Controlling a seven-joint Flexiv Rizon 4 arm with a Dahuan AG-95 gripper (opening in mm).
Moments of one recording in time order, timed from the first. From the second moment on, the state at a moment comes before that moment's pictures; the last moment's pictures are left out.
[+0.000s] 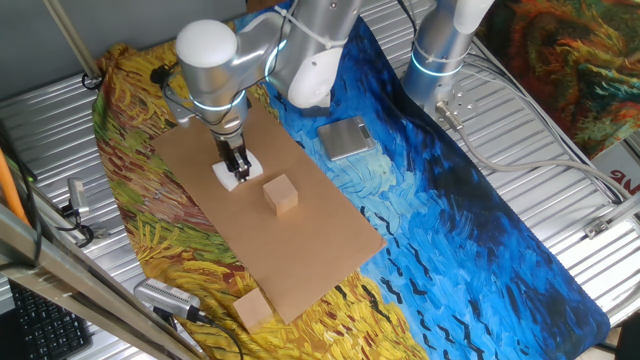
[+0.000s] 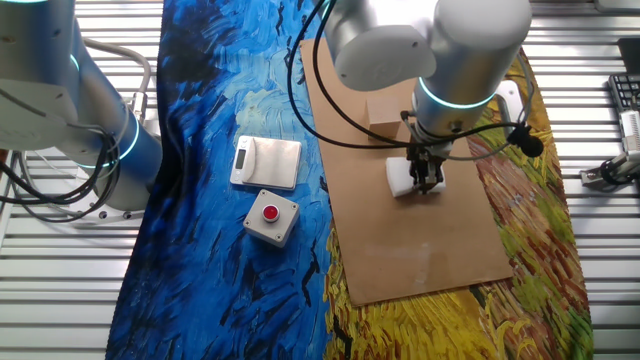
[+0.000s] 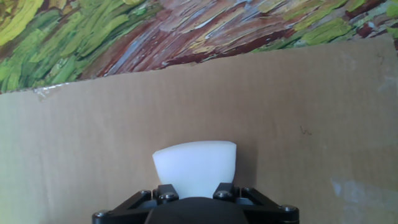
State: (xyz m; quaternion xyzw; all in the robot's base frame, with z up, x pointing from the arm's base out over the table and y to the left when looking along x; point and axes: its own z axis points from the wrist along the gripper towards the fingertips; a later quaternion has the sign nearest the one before) arm 0.541 -0.010 0.019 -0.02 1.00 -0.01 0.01
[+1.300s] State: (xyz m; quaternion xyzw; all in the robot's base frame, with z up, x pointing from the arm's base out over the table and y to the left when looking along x) arm 0.542 -0.010 0.018 -0.03 1.00 0.00 0.02
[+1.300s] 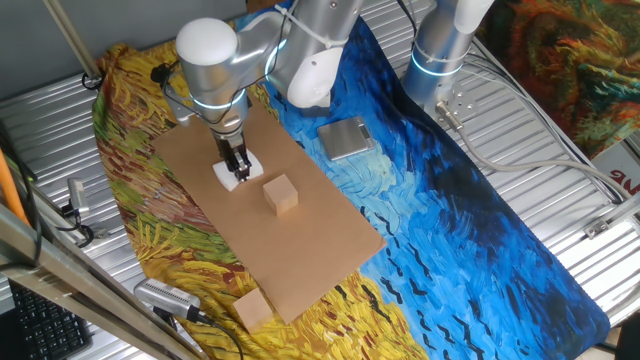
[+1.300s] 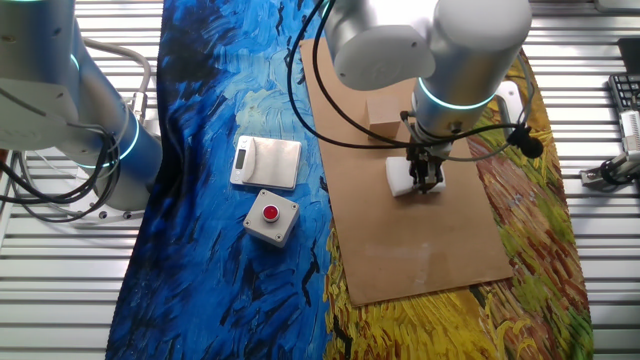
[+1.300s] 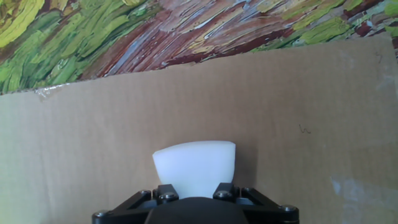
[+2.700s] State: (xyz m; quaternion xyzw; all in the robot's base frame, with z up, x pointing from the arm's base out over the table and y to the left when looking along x) arm 0.541 -0.009 0.030 -0.04 1.00 0.00 0.02
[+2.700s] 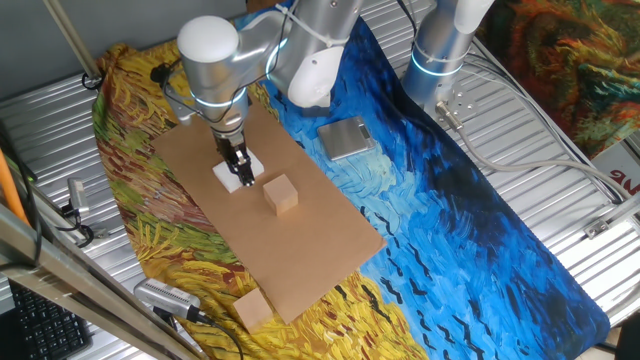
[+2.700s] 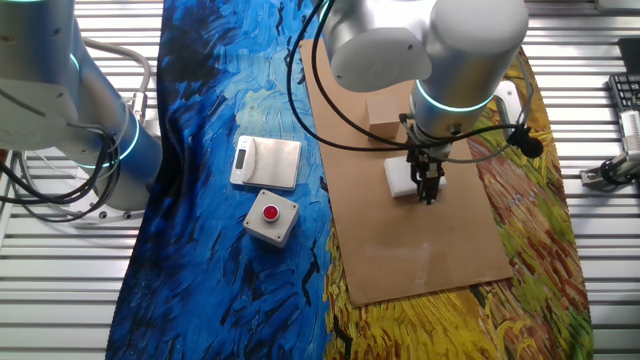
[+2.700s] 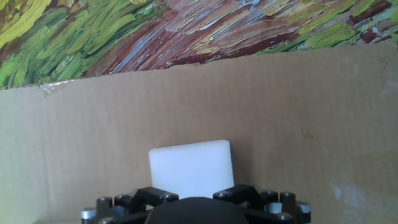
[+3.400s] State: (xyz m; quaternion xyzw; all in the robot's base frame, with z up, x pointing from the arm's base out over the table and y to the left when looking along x) arm 0.538 -0.014 0.060 -0.05 1.00 -0.01 0.02
